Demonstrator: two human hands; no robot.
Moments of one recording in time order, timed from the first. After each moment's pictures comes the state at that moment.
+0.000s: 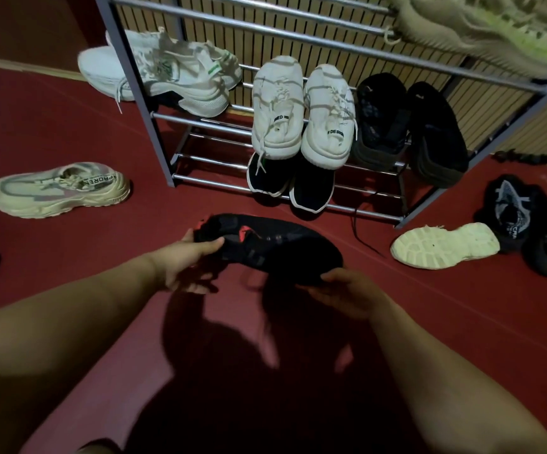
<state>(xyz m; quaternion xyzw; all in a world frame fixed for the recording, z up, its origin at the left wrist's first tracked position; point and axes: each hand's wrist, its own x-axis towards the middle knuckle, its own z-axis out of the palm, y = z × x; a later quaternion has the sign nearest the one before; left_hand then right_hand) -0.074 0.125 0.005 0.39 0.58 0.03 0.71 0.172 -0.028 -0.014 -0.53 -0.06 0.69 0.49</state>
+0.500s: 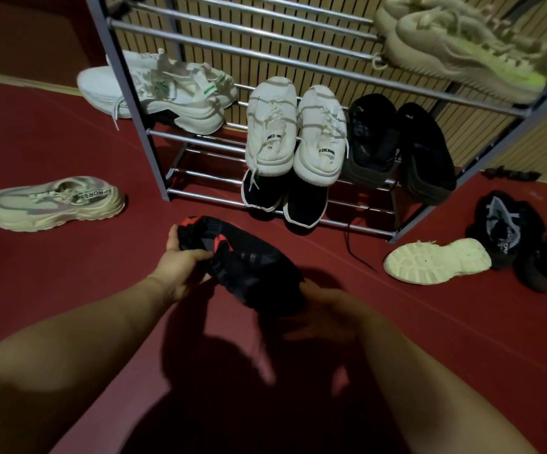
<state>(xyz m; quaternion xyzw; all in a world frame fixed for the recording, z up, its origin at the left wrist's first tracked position) -0.051 0.125 -0.006 0.29 0.56 0.29 0.72 0.160 -0.025 -0.006 -0.49 -0.18 0.78 0.35</state>
